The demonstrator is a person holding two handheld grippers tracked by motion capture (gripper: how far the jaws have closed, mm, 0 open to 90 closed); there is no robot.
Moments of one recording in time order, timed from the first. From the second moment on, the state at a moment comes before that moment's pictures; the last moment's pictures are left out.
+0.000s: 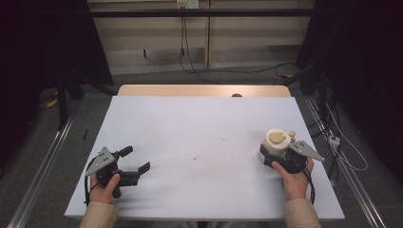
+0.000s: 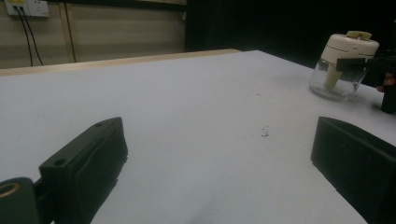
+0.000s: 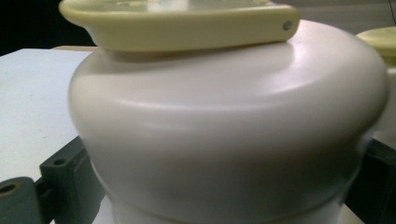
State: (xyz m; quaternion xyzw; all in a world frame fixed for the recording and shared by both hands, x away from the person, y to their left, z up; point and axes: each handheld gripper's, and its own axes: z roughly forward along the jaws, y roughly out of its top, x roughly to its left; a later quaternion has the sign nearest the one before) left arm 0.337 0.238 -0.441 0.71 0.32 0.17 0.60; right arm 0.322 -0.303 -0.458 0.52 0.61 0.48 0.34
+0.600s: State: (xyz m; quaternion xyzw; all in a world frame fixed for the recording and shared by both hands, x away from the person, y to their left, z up) left arm 0.338 0.237 -0.441 0.71 0.32 0.17 0.60; right arm 0.321 -0.303 -0.457 0.52 0.61 0.49 0.34
